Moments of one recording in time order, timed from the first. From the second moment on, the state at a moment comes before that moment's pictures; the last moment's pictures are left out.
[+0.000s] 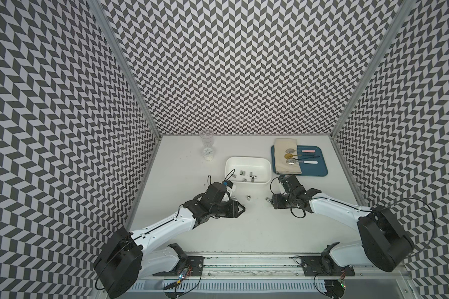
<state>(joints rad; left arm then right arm) -0.73 1.17 0.61 -0.21 0.38 -0.67 0.54 1.43 0.69 -0.34 -0.09 0.43</state>
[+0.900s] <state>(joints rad) -0.73 1.17 0.60 -0.21 0.38 -0.68 0.61 1.54 0.73 -0.32 0.02 0.41</state>
